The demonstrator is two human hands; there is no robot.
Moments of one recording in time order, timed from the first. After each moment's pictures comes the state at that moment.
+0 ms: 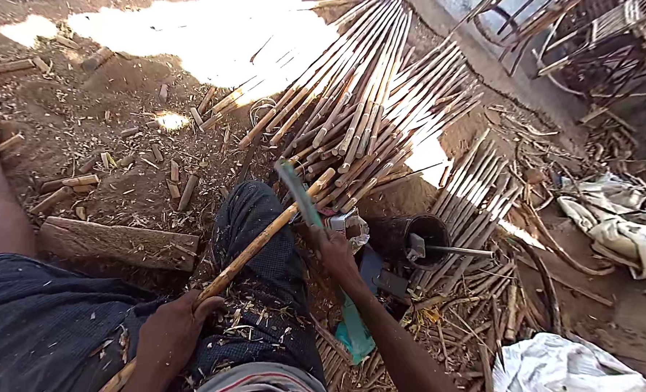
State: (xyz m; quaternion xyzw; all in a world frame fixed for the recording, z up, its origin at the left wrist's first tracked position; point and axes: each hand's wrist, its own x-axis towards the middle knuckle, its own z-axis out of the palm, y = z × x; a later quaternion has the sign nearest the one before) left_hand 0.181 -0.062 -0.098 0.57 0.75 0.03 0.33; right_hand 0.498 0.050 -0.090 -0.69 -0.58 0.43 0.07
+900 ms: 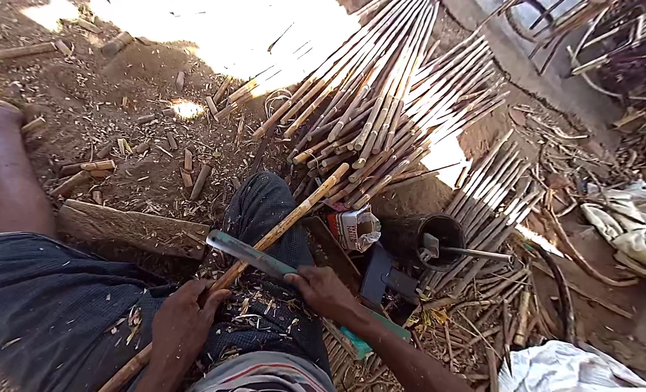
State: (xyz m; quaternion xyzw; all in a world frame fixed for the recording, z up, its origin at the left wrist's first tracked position) left_hand 0.184 -0.074 -0.104 0.55 0.76 0.16 0.31; right_hand 0.470 0.020 -0.089 -0.62 -0.66 0.43 -0.05
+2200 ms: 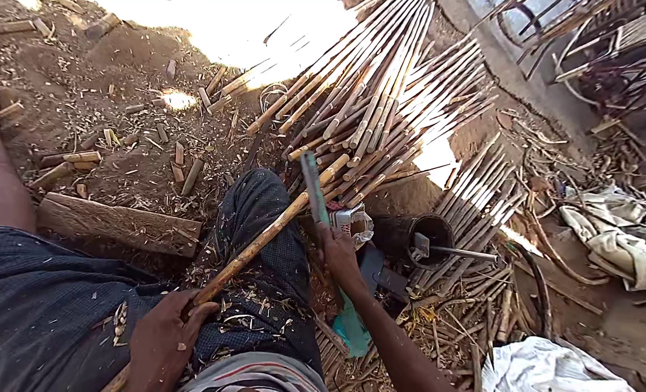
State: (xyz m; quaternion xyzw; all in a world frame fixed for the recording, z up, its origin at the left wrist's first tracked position) left_hand 0.178 -0.100 -0.107 0.56 0.75 0.20 0.29; right_hand 0.492 0.038 -0.092 -0.71 -0.55 0.44 0.08
